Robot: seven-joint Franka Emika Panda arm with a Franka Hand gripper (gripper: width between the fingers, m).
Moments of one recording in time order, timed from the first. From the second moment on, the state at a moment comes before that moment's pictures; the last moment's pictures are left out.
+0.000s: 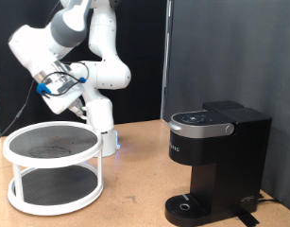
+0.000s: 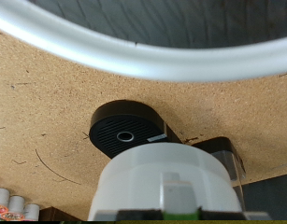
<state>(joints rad) -0.42 -0.51 -0.25 -2.72 0.58 2.04 1.94</state>
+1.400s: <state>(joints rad) -0.28 -0.28 0.00 -2.64 0.69 2.32 2.17</state>
